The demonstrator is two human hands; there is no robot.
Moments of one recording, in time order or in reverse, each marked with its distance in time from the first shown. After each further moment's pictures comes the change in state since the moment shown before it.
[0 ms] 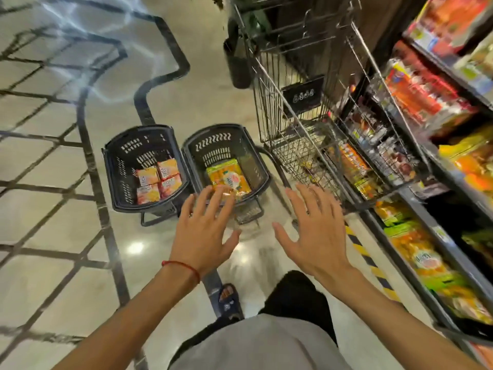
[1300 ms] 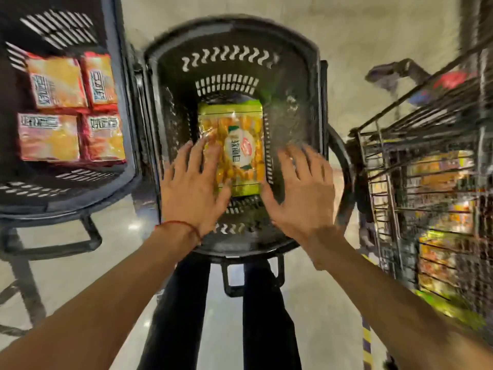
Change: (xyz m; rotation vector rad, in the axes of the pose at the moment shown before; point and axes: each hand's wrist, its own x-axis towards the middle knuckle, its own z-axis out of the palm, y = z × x) left_hand 0.375 -0.174 0.437 -0.417 -0.245 -0.472; right_hand 0.376 0.052 0.510 -0.059 -0.337 -0.213
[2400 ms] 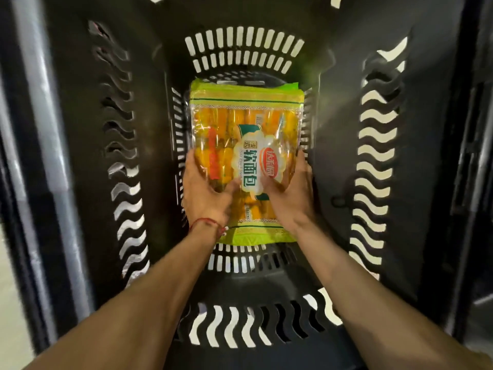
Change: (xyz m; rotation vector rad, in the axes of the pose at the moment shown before) left_hand 0.140 -0.026 0.250 -0.889 0.101 -0.766; right_hand 0.084 0.037 0.294 0.905 -0.397 0.668
